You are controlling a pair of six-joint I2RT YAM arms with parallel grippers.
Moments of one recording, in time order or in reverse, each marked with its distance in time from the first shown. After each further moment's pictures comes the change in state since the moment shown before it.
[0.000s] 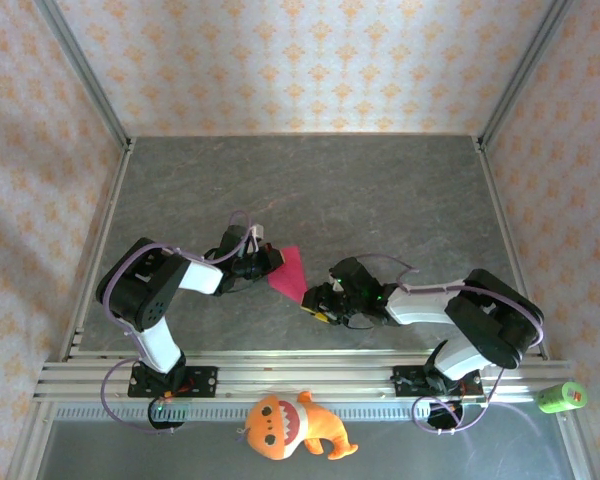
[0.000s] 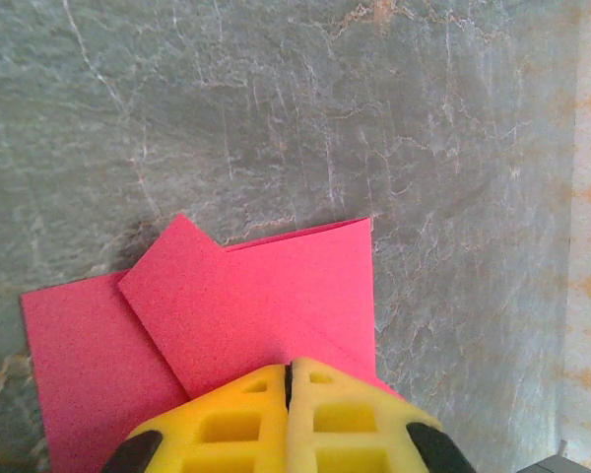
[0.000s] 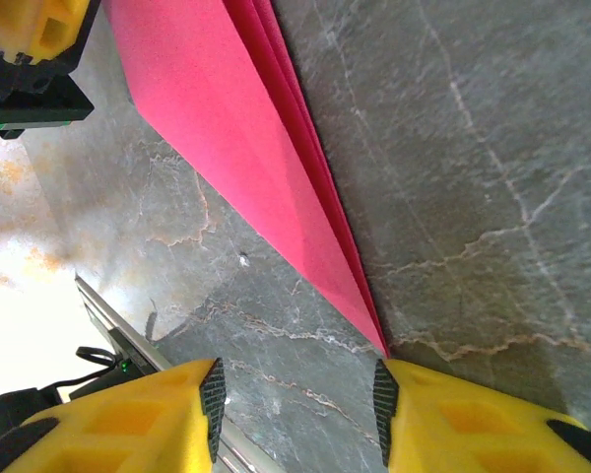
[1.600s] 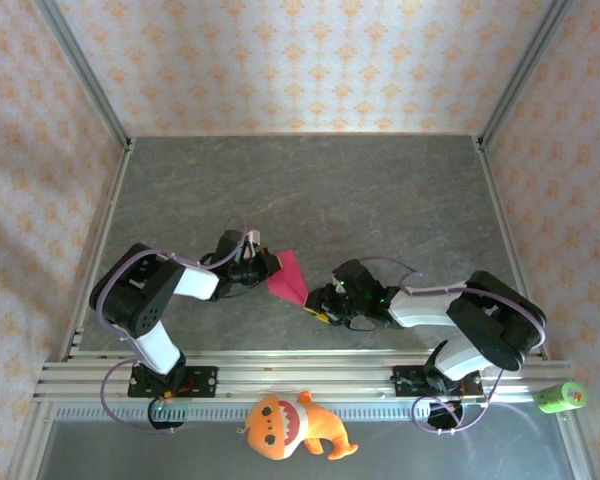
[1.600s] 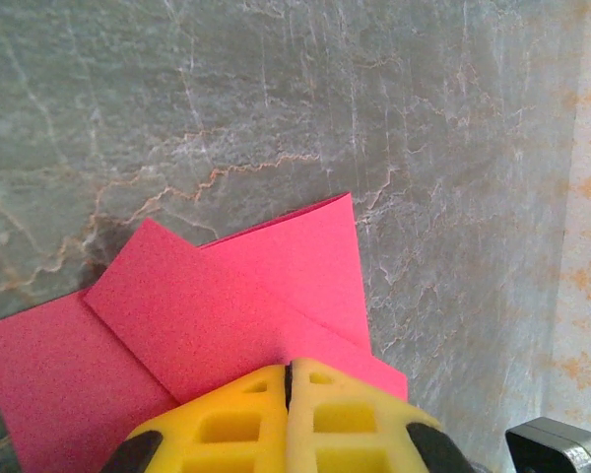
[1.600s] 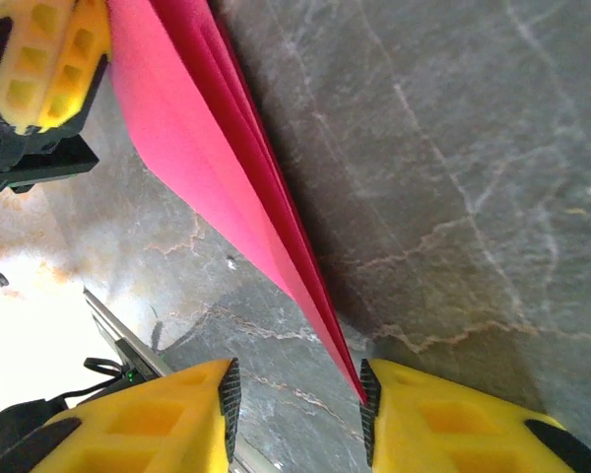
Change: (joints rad) left arm 0.000 -0.050 -0.056 -0.006 0.021 -0.036; right arm -0.001 -0.011 -0.036 0.053 0.023 0.037
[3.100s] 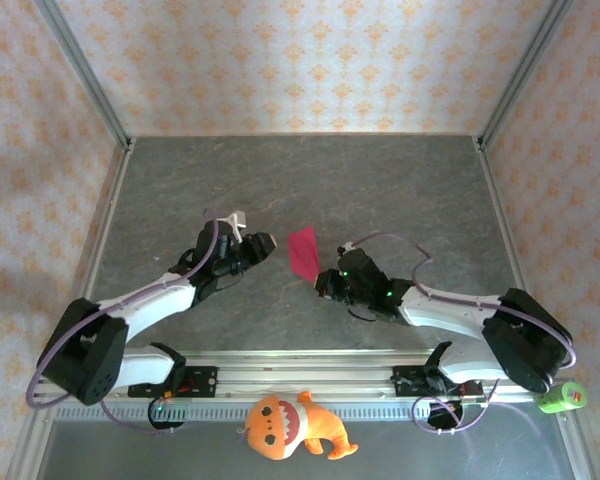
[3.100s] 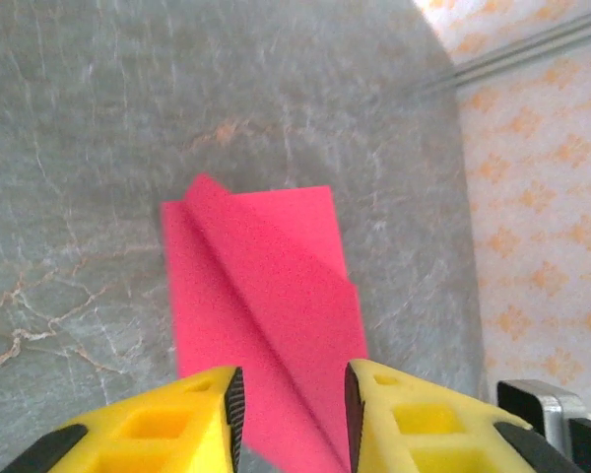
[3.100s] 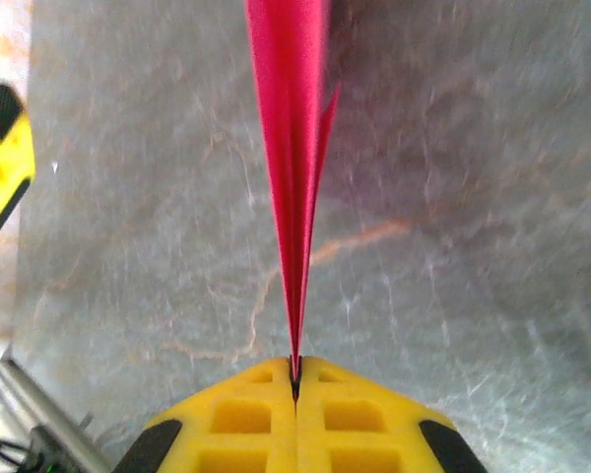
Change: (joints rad) left arm -0.005 -0.453 0.018 -0.263 -0.158 0.011; right arm 0.004 -0.194 0.106 -0.222 0.346 -0.322
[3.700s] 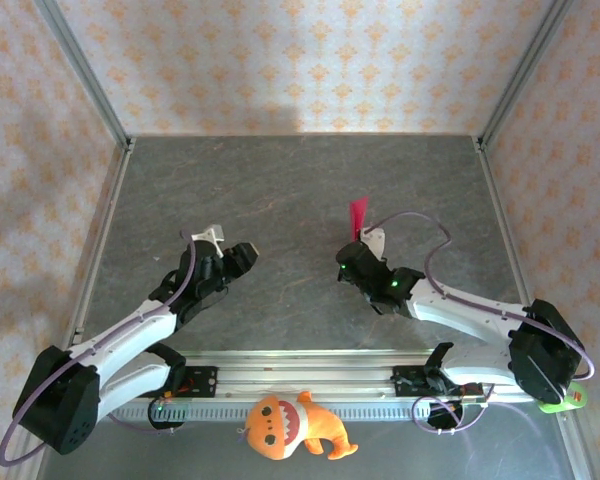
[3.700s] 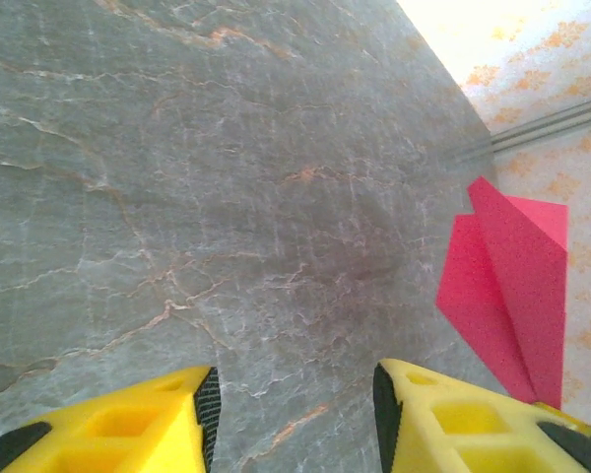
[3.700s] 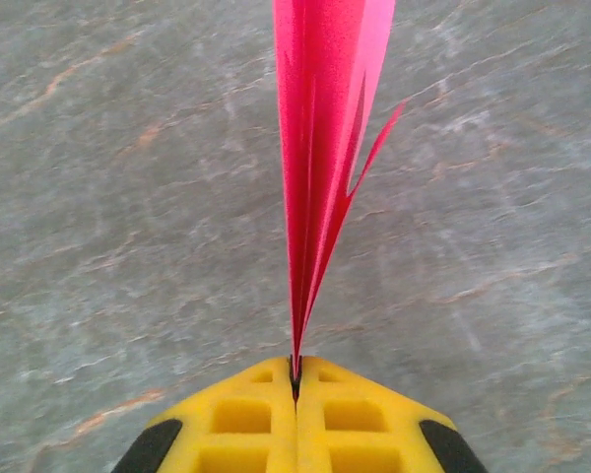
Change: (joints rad) left arm 0.010 -0.256 -0.153 -0.105 -0.163 0.000; right arm 0.014 -0.073 0.150 -0.402 0.554 -0.177
